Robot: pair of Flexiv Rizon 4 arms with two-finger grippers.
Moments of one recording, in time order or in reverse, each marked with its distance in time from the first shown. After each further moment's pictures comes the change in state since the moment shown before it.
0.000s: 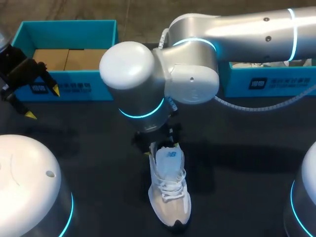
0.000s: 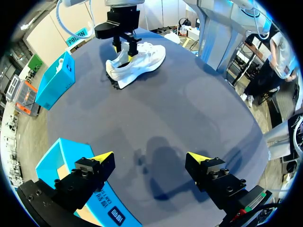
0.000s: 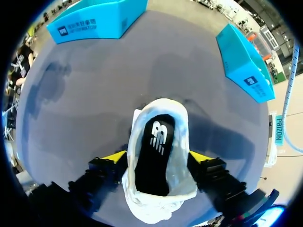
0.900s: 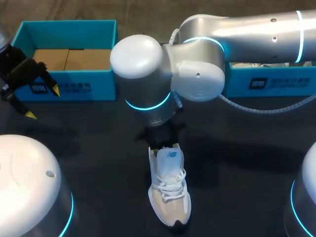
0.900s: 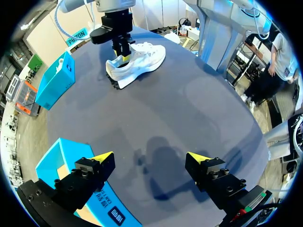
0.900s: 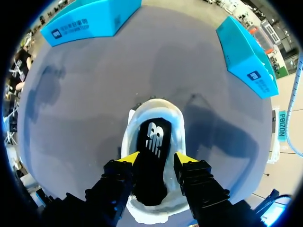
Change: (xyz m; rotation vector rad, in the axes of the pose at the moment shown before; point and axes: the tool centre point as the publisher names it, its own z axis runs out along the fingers) left arm 0.000 0.000 0.000 0.000 0.000 0.000; right arm -0.010 0.003 0.013 0.060 0.027 0.025
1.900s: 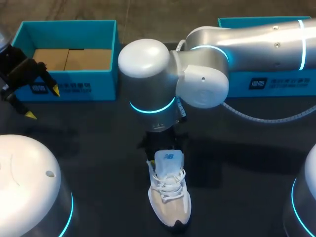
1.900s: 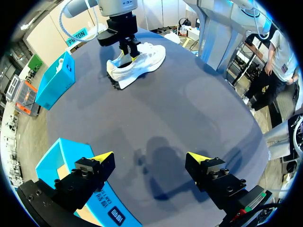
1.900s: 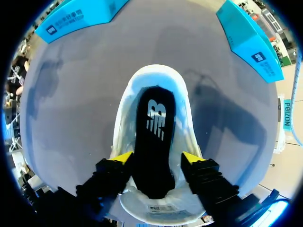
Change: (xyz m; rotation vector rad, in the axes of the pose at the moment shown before) left arm 0.000 0.000 0.000 0.000 0.000 0.000; right arm 0.006 -0.028 0.011 0.086 0.047 0.044
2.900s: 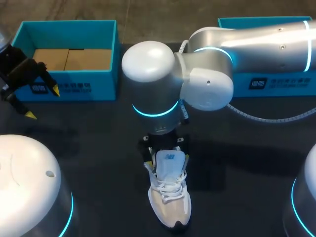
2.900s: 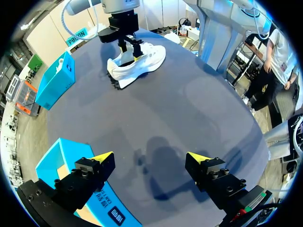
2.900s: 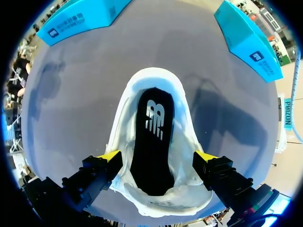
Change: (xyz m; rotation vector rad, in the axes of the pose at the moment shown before) left arm 0.000 0.000 0.000 0.000 0.000 0.000; right arm -0.001 -0.006 -0.006 -0.042 0.006 0.013
